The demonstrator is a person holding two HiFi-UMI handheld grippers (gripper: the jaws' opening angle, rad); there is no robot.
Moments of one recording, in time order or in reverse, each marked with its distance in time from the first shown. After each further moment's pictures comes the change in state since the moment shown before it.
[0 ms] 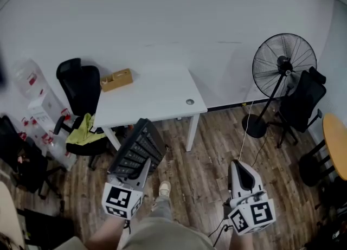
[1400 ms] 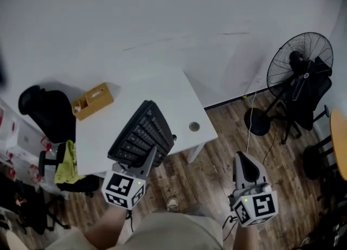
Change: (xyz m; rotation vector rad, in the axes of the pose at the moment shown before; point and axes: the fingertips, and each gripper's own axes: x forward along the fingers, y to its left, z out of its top) left arm 0.370 0.208 -0.005 -0.087 0.062 -0.213; right arm 0.376 -0.117 -0.038 -0.060 0.151 -0.152
